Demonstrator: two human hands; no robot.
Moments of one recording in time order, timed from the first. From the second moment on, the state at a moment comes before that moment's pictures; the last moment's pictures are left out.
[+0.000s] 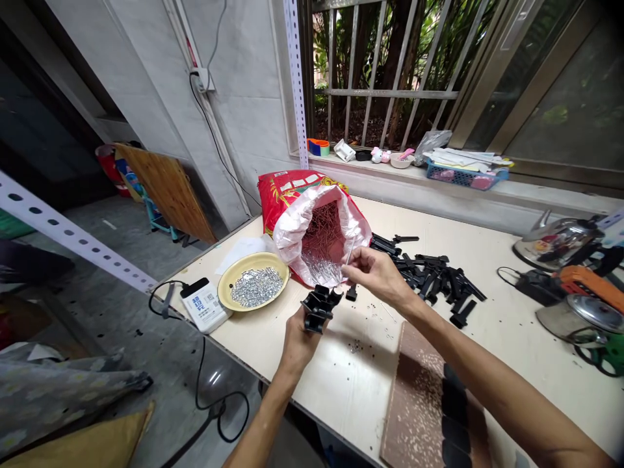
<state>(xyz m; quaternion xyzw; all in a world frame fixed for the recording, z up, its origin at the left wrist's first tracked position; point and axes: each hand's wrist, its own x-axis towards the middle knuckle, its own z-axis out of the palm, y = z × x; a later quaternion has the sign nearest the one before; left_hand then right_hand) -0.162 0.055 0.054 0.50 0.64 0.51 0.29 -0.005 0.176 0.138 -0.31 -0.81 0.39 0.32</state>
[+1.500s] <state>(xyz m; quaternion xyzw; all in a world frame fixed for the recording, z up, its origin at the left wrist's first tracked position) -0.161 0.068 0.089 0.22 0.51 0.55 0.62 -0.049 0.190 0.141 -0.20 -0.68 0.55 0.45</state>
